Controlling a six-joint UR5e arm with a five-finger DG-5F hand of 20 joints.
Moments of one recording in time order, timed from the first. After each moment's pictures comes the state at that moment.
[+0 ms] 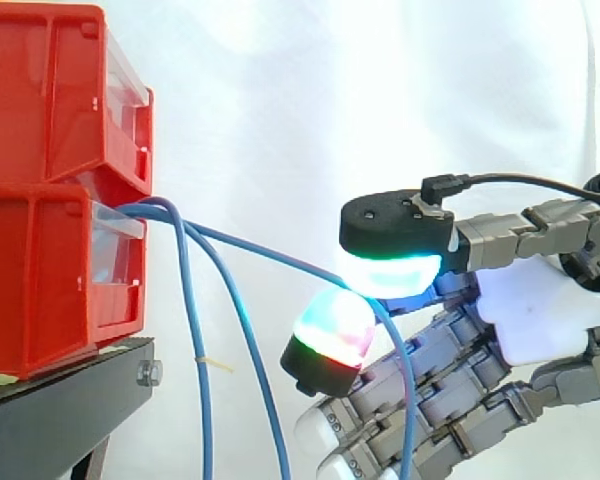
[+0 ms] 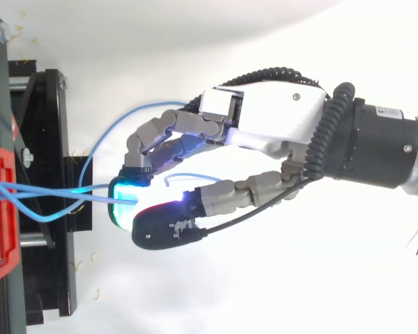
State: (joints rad) arm 0.18 -2.29 -1.14 -3.08 -1.23 0.00
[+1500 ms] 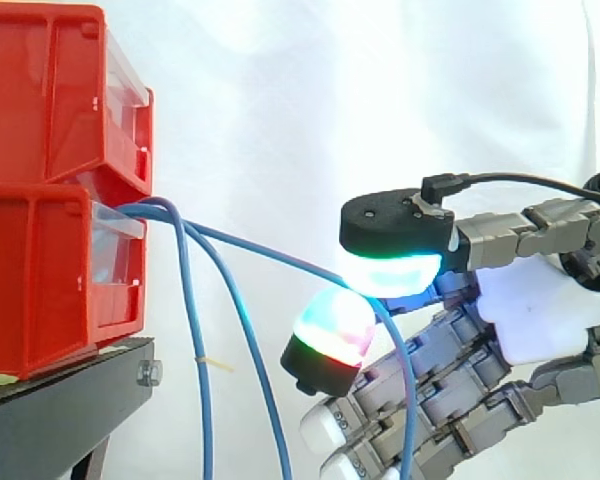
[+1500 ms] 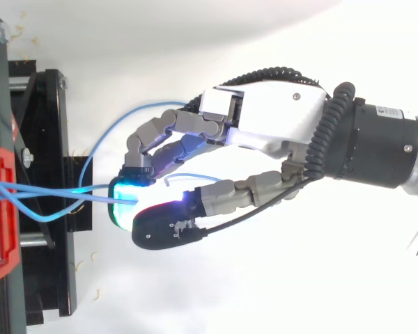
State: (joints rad) arm 0.18 -2.29 -1.14 -3.08 -1.23 0.00
